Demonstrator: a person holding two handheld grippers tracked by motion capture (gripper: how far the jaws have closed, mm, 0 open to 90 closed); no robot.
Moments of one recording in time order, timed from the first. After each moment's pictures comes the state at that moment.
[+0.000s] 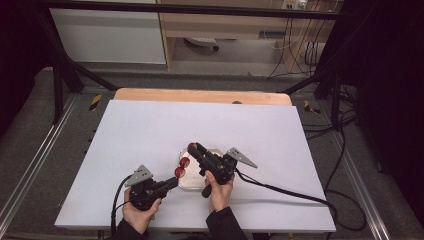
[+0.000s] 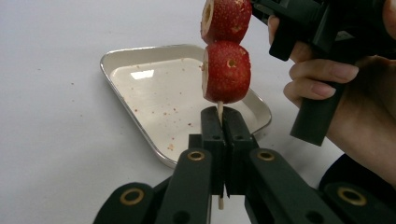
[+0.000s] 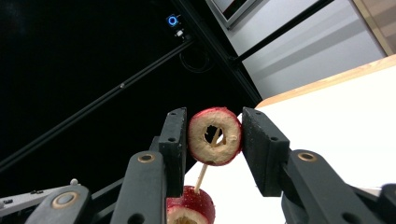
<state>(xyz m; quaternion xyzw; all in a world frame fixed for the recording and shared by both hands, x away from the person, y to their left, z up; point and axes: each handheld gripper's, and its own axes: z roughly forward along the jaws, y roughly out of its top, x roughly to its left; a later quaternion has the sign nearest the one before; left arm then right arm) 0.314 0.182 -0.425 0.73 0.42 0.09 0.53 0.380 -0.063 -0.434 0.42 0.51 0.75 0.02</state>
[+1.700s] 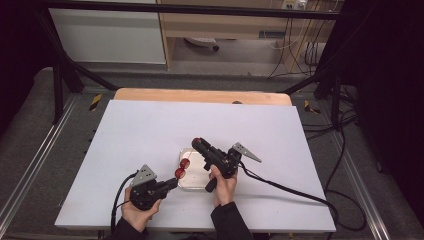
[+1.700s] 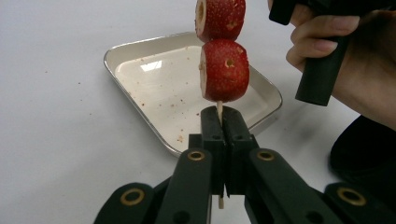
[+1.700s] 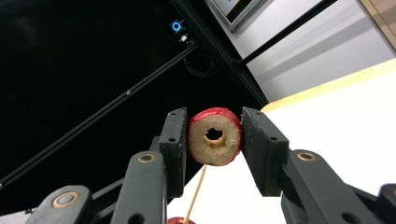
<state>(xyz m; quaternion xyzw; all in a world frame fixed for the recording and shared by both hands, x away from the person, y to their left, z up) 0.316 0.180 -0.422 0.76 0.40 0.11 0.50 0.397 -0.075 -0.433 0.42 0.50 0.76 0.00</state>
